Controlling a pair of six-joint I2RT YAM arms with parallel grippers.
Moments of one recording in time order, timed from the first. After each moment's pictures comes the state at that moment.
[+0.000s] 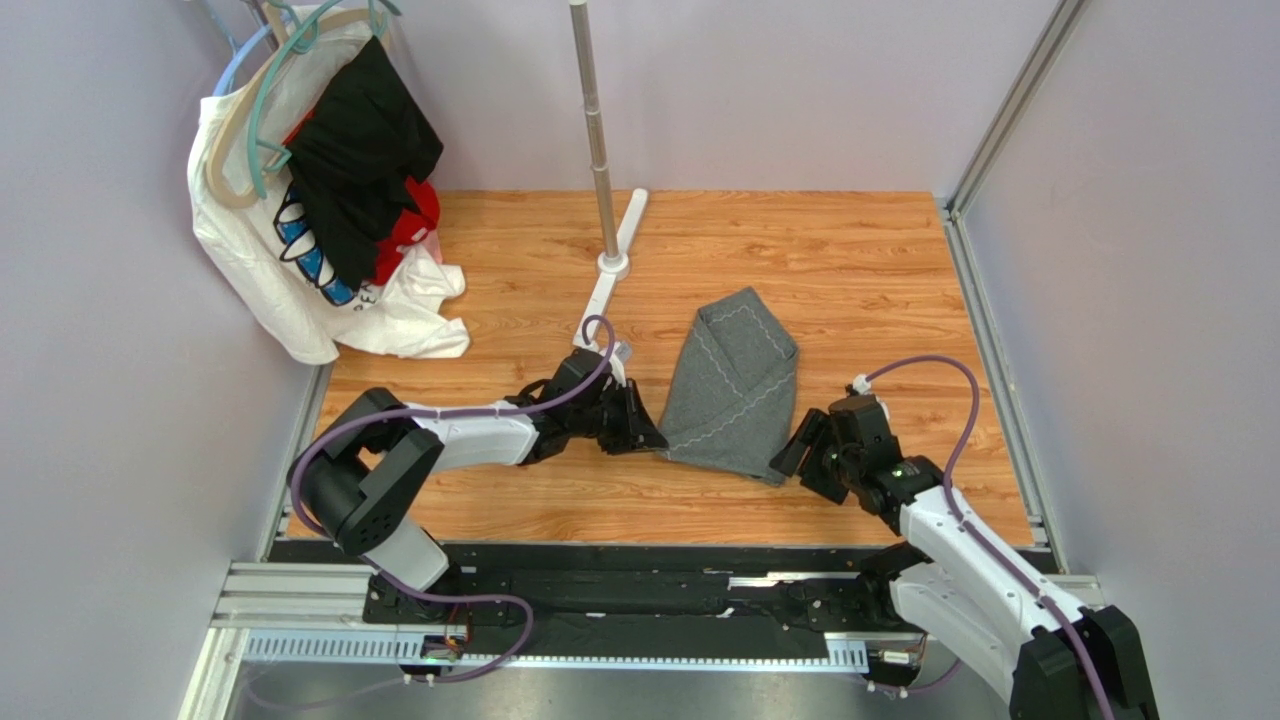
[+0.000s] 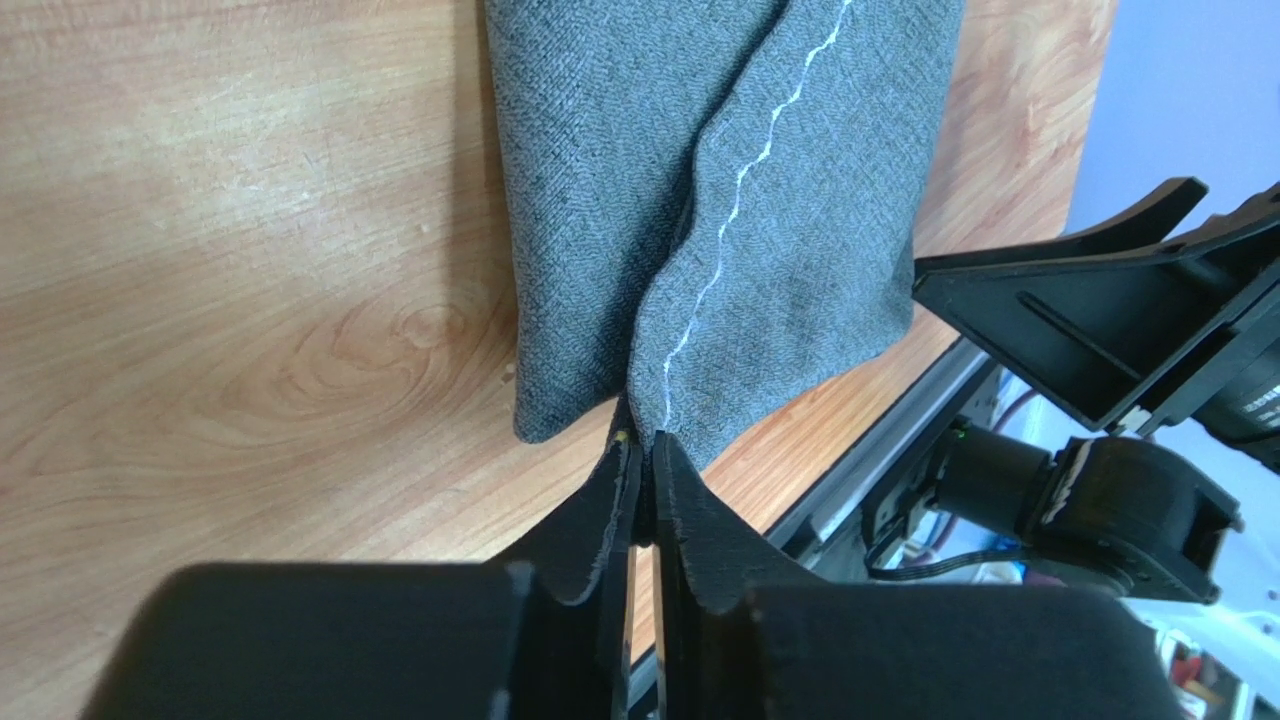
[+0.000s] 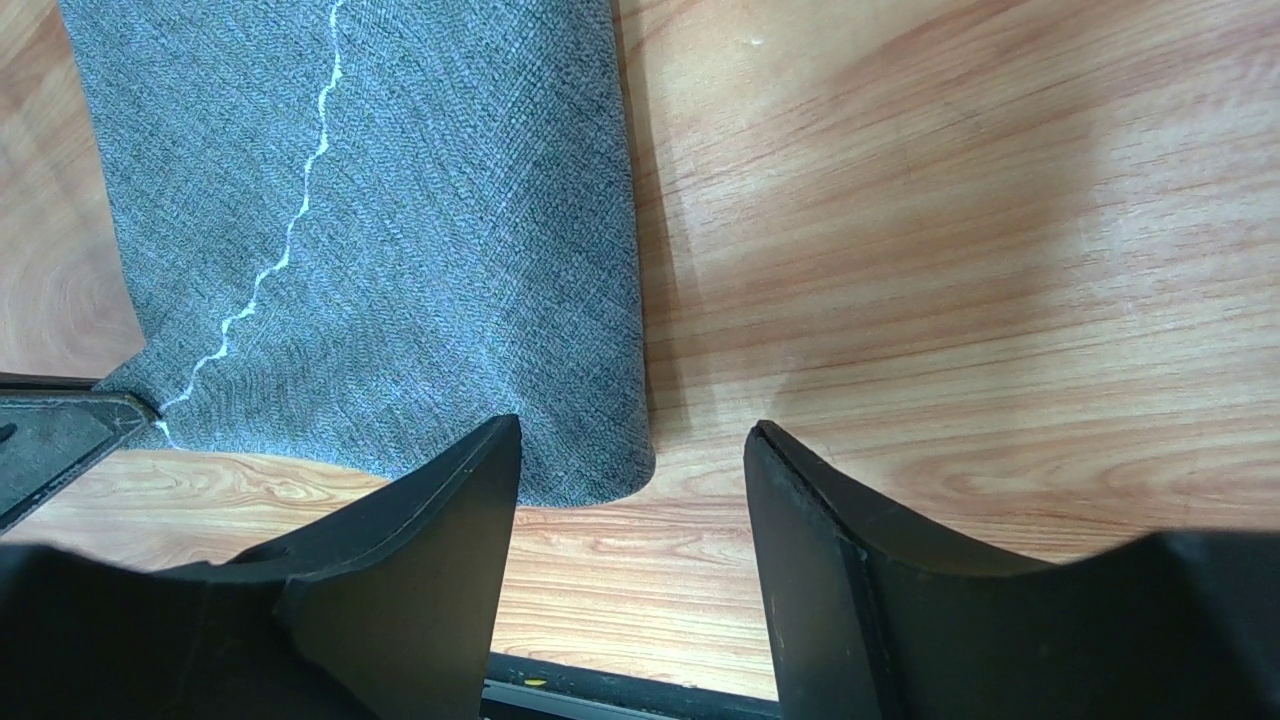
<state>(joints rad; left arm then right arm) -0.74 1.58 0.66 0.22 0.33 -0.91 0.37 0.83 0.35 -0.43 -0.04 0.83</state>
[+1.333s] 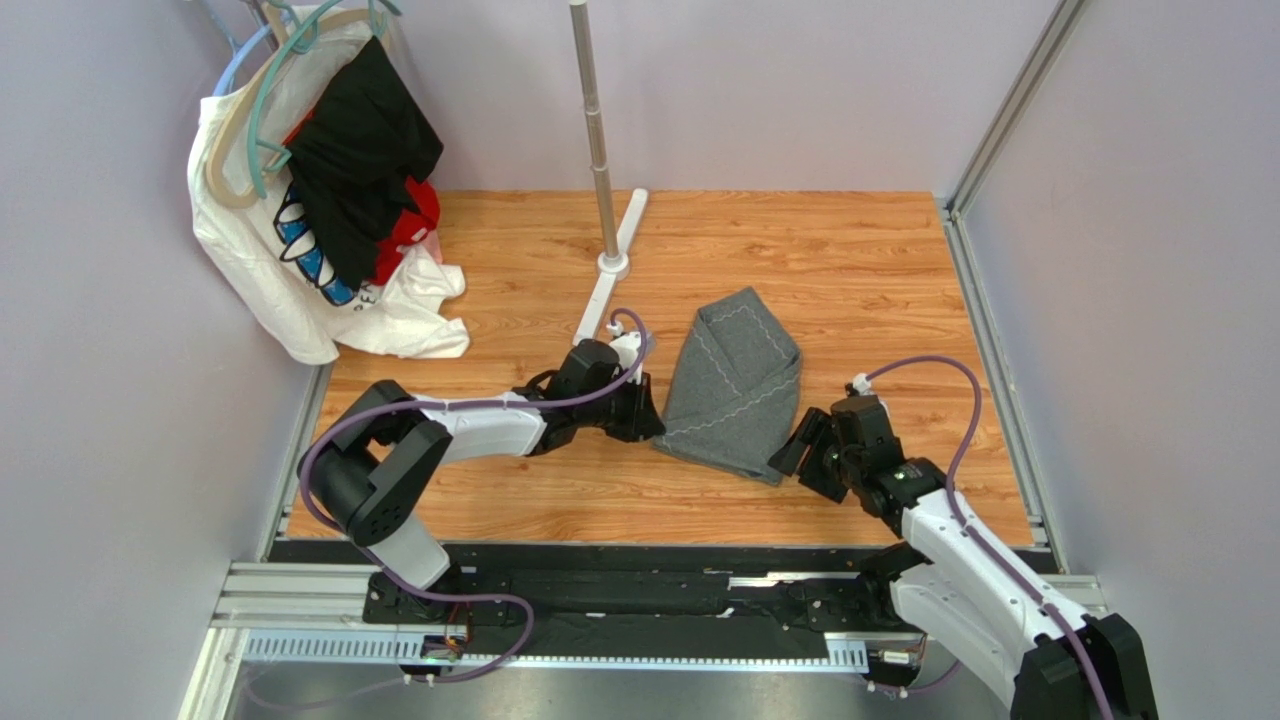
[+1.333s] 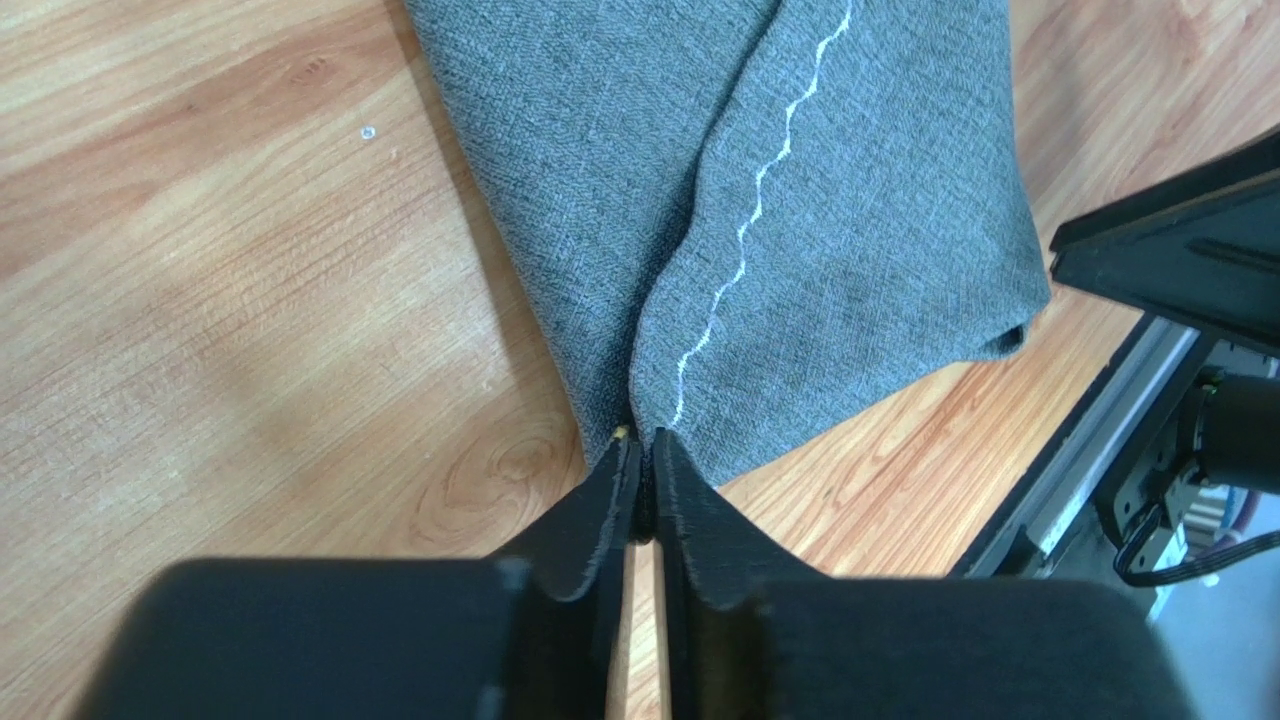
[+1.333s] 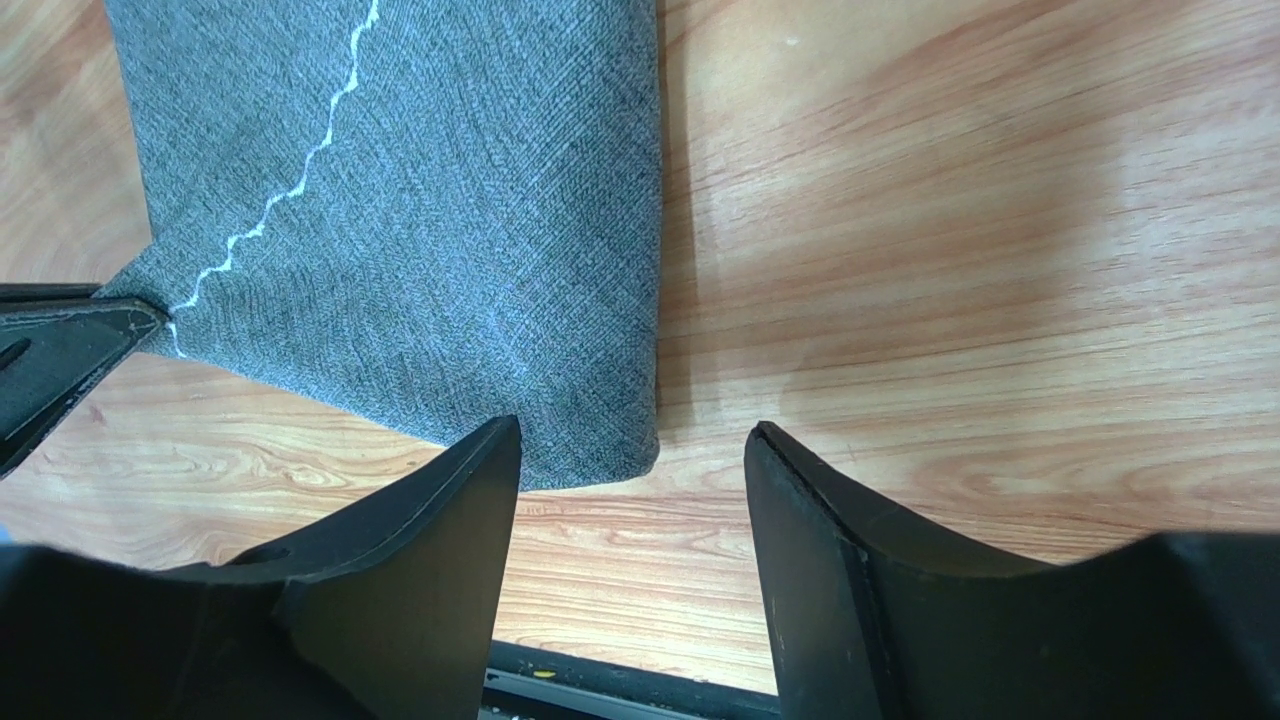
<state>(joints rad) -0.74 1.62 0.72 0.23 0.29 -0.48 0.37 0.80 0.35 -0.43 -0.05 0.82</state>
